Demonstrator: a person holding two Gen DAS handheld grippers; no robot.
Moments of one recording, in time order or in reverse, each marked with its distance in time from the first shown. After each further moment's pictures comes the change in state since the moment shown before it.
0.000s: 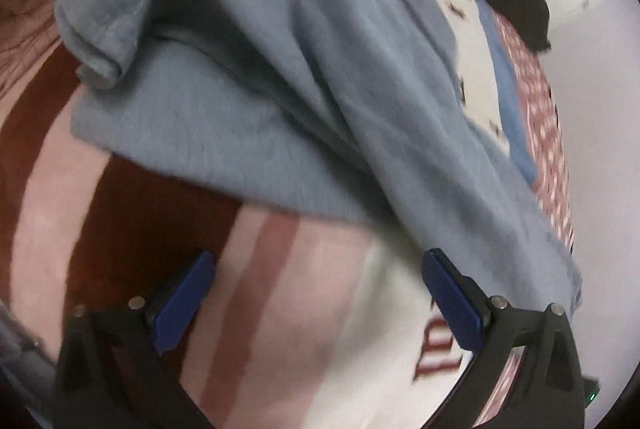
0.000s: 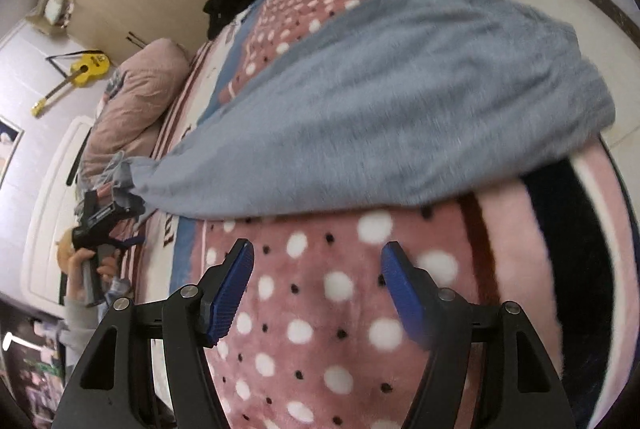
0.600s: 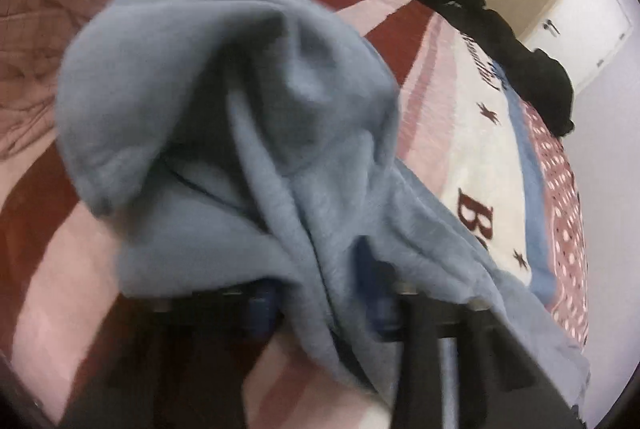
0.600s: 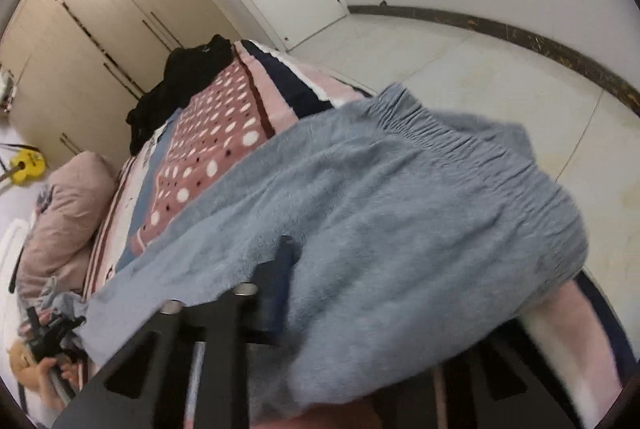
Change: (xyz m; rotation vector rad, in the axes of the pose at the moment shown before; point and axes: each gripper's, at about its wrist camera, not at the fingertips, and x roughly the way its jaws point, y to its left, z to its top) left arm 0.012 -0.017 0.055 -0.058 -0.273 0.073; right arm 0.013 -0.032 0.074 0.150 -0.391 -0.249
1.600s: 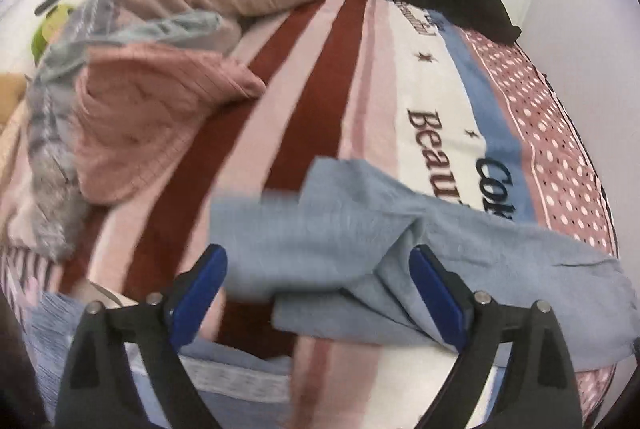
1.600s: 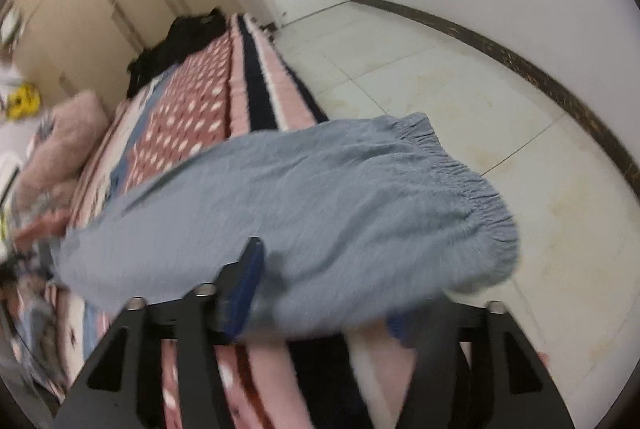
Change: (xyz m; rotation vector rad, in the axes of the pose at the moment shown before) left arm -0.171 0.013 -0.059 0.405 -0.017 0.123; right arm -0.174 -0.088 -0.050 -0.184 0.121 -0.099
